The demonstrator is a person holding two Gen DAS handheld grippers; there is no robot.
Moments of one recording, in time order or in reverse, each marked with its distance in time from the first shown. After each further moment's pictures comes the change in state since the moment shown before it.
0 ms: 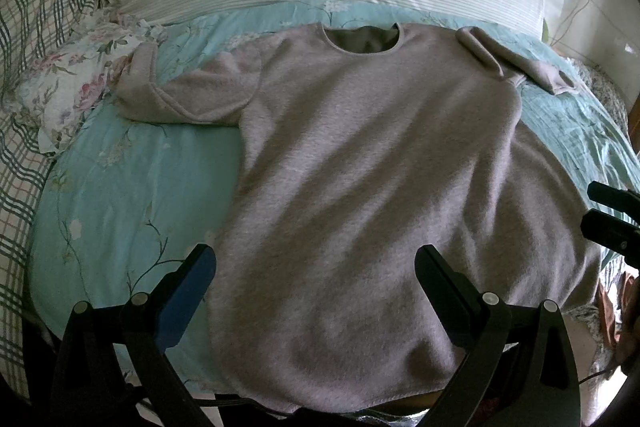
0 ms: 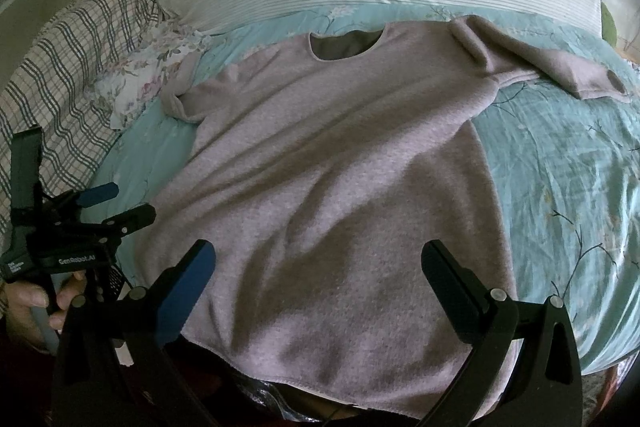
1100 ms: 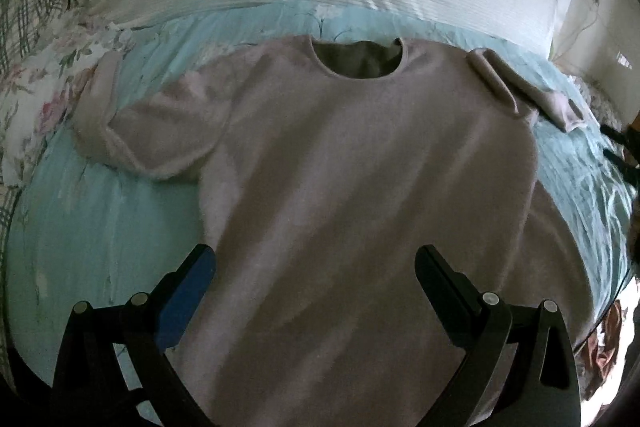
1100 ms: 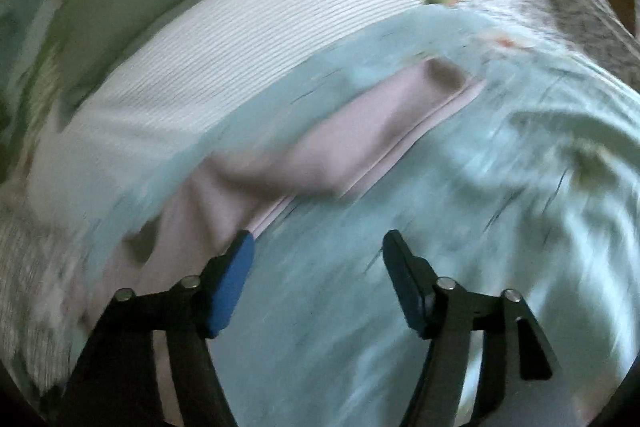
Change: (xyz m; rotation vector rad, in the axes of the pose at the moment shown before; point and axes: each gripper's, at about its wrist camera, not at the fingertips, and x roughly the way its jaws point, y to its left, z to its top) left arm 0.060 -0.007 0.086 -0.055 0.004 -0.088; right arm -0.007 -0.356 0.083 0.693 -0.291 -0.186
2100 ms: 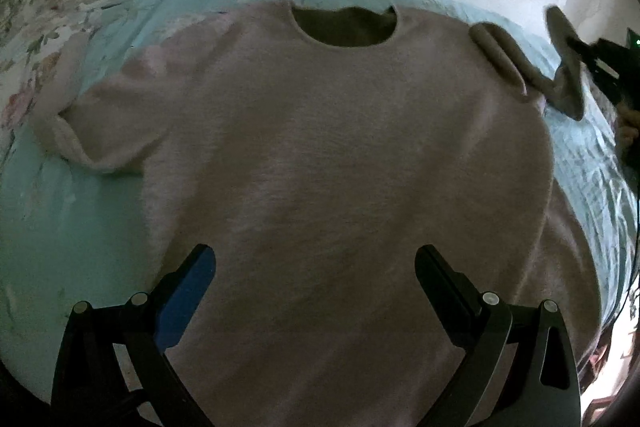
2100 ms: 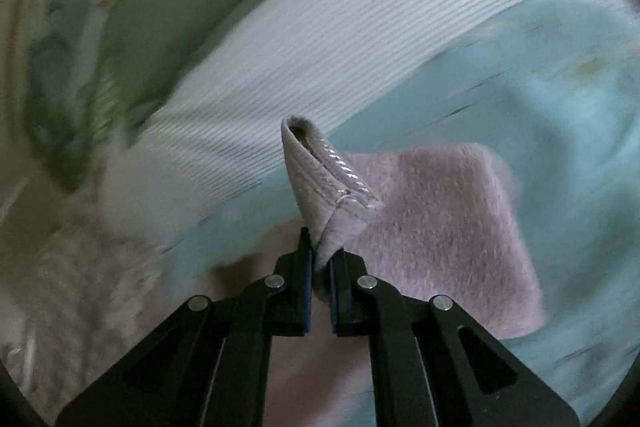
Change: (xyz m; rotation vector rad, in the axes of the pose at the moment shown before) left arm 0.047 -0.012 0.001 -0.014 0.088 -0.032; right arm 0.071 0.154 -0.010 -0.096 0.148 0.496
